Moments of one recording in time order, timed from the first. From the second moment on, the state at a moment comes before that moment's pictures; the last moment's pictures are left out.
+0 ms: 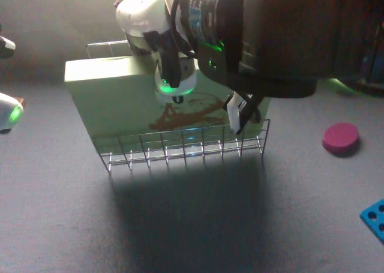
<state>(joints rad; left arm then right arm) -0.24 -0.45 0.53 0.86 0.98 0.43 -0.08 -1.52 1.04 -1.10 -0.78 0.01</state>
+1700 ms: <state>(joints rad) -0.25 -0.51 0.52 0.85 0.98 0.42 -0.15 -1.56 1.09 -1.14 -0.76 0.02</state>
